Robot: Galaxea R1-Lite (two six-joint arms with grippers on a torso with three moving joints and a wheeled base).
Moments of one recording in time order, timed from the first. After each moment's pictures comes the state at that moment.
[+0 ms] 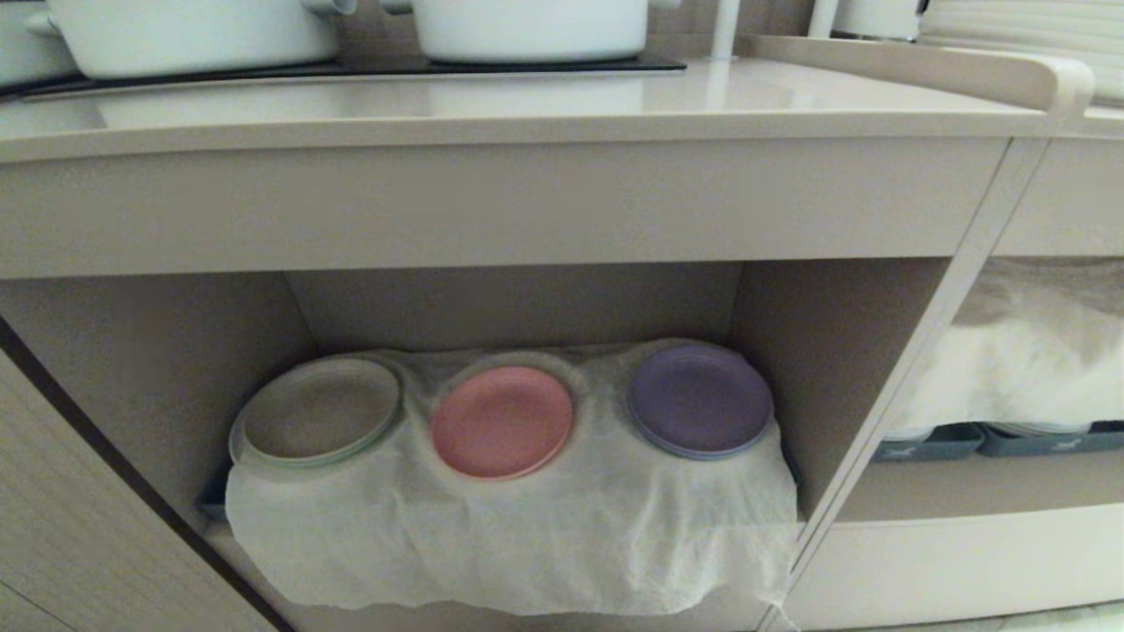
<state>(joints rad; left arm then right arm) 0.00 0.00 -0.03 0.00 -0.06 0.16 0.00 0.00 0.00 -0.01 -0.06 0.10</state>
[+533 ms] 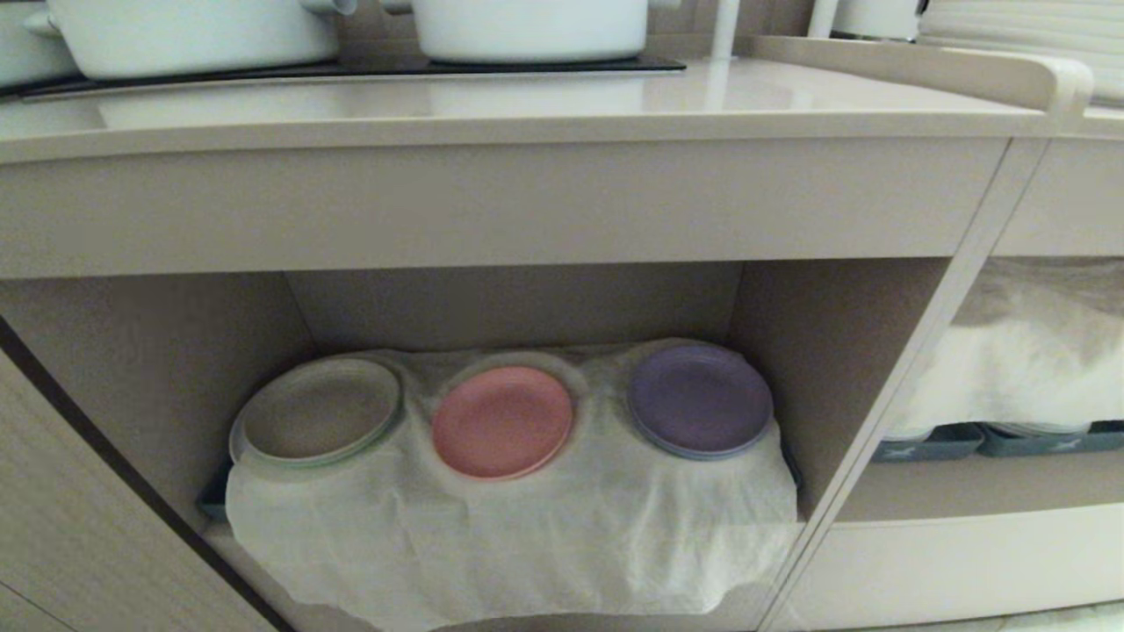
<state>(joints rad) 0.00 0.07 -0.17 0.13 -0.15 0.13 0.00 0.00 0.00 -0.01 -0.06 0.10</state>
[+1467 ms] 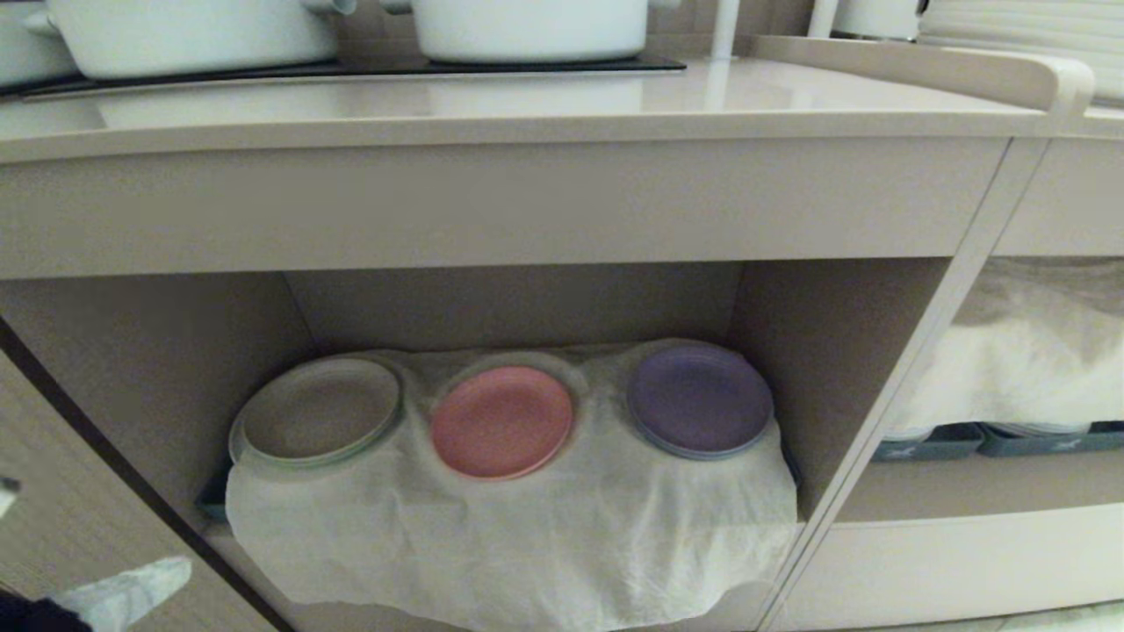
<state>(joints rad) -0.02 0.81 -0.39 0.10 -0.23 -0.04 0.00 0.00 0.00 -0.01 -0.06 0.10</state>
